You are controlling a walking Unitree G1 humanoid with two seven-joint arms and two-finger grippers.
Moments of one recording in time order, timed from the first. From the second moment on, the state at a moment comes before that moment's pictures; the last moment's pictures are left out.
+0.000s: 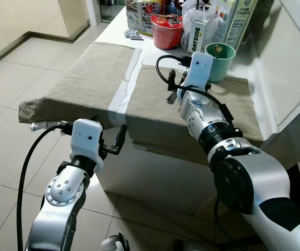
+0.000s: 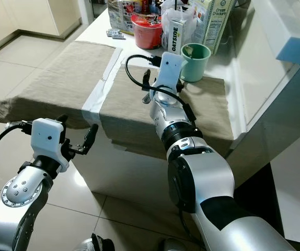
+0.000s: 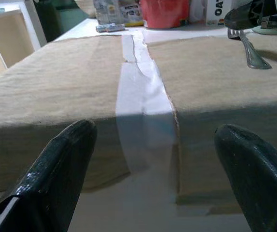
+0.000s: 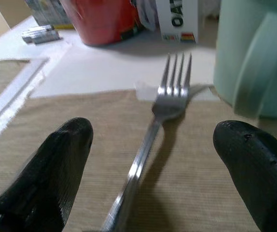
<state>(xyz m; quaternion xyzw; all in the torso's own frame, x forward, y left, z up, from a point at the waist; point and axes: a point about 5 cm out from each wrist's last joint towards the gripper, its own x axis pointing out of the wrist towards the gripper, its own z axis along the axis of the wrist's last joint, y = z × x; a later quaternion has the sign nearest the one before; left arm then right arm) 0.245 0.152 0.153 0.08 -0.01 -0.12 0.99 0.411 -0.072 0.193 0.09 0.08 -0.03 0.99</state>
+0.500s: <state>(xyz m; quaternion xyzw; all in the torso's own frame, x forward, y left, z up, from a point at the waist) 0.243 0.152 0.152 0.08 -0.01 -0.13 0.99 0.408 -0.068 0.183 0.10 0.11 -0.01 0.99</state>
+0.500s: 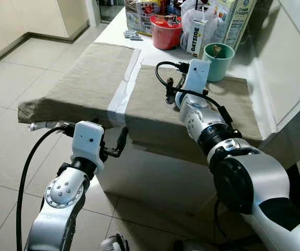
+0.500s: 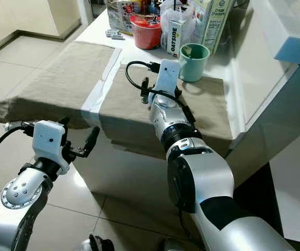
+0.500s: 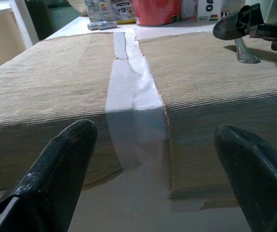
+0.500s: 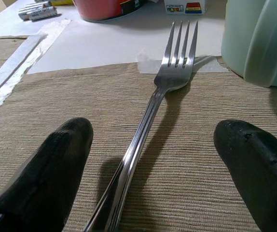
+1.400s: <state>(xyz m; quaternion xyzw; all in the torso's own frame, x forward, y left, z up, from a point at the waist) 0.241 0.152 0.150 0.06 0.01 -0.13 0.99 0.407 -0.070 0.178 0.09 0.12 0.00 0.99</state>
